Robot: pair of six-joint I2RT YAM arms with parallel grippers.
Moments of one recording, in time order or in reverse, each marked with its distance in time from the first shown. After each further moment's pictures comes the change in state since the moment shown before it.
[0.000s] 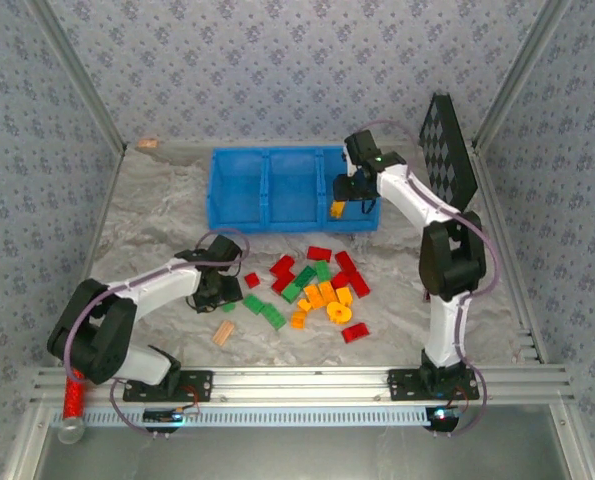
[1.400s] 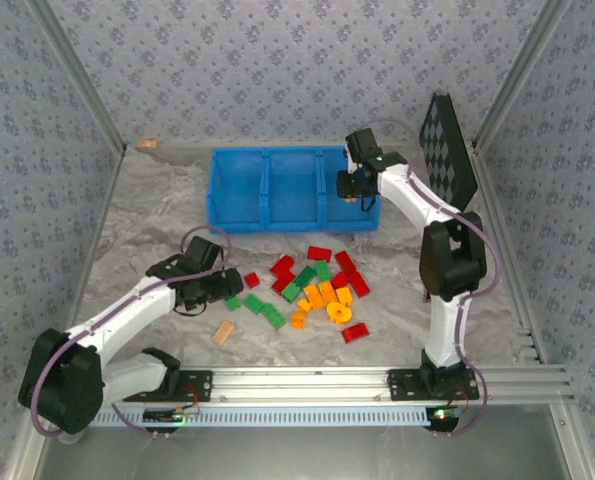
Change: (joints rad) left arm 0.060 -0.283 -0.071 0.023 0.057 0.053; right arm -0.005 0.051 0.045 0.039 0.004 0.022
